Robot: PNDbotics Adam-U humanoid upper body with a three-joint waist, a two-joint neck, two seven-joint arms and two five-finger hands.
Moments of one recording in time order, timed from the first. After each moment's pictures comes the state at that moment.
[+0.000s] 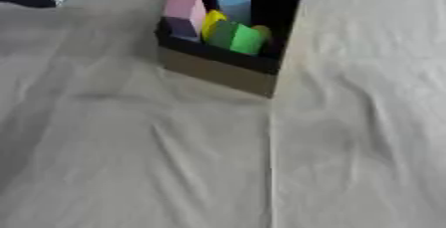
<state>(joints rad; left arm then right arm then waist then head) -0.77 0.90 -0.04 -1.68 -0.55 0.00 -0.36 -0.26 -0.69 -0.02 -1.98 -0.14 -0.37 -0.30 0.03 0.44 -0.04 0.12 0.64</state>
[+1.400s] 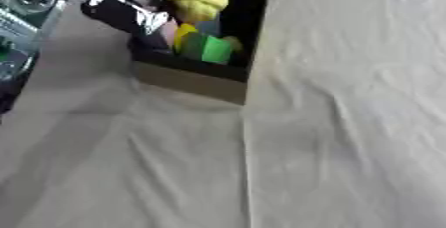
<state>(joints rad) -1.00 0.61 -0.29 -1.56 -0.54 -0.04 -0.54 -0.28 -0.69 -0.02 -1.98 -0.19 -0.37 -0.27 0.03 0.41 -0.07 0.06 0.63</state>
